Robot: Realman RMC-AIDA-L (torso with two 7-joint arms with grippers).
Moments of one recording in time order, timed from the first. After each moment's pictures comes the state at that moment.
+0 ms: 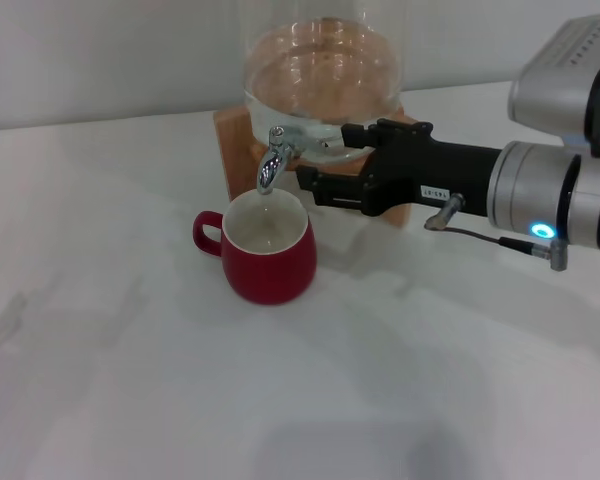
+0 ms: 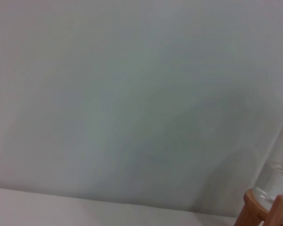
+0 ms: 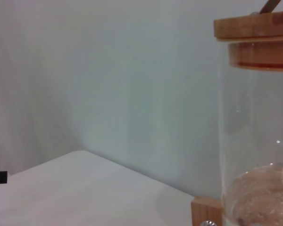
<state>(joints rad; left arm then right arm) -0.04 -2.08 0.89 0.96 -1.70 -1.25 1.54 0.10 2.01 -1.71 -1.55 1.42 0.67 -1.09</state>
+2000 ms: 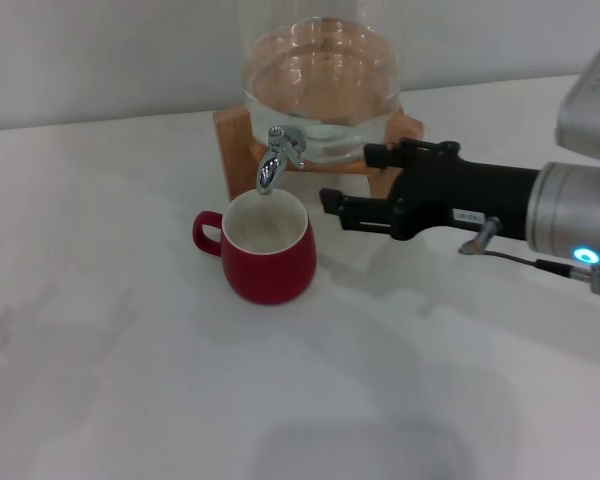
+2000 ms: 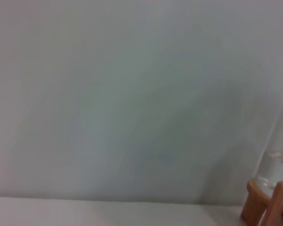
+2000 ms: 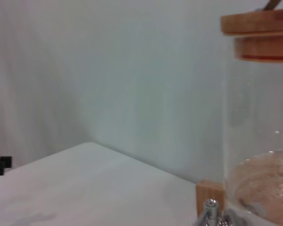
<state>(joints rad) 0.02 -2.08 0.89 1.06 -1.68 -1.26 1.58 0.00 2.01 -1.67 -1.63 1.43 0.77 -1.12</state>
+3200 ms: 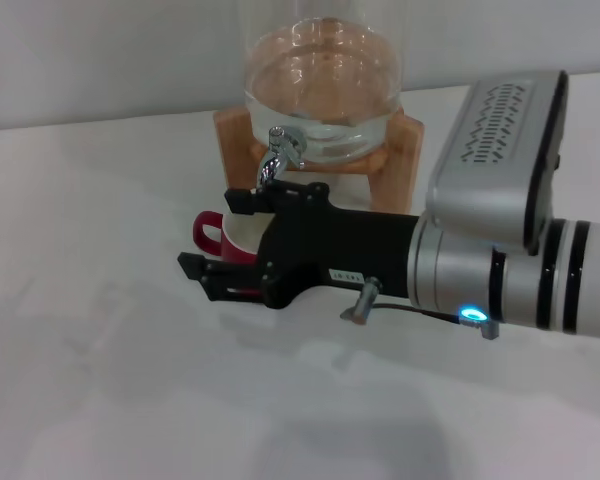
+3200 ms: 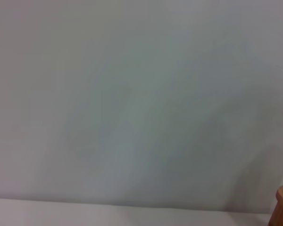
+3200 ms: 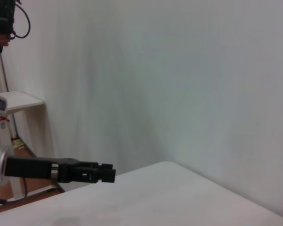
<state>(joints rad) 0.03 -2.08 0.89 1.10 -1.67 -1.19 1.51 0.04 2.01 -1.95 -1.70 1.44 0.65 -1.13</state>
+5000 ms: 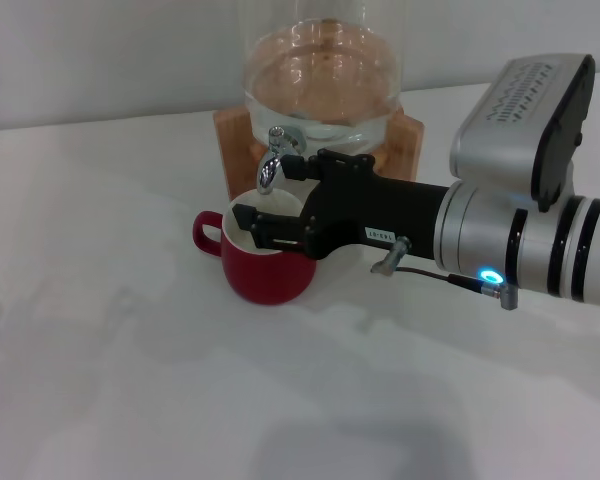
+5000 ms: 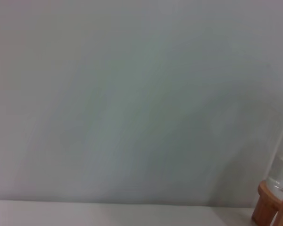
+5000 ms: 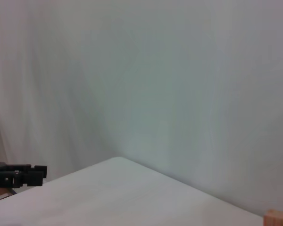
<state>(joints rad) 0.03 -2.08 0.90 1.11 -1.67 -1.23 1.53 0.07 2.01 -1.89 -1.59 1.48 0.57 -1.14</state>
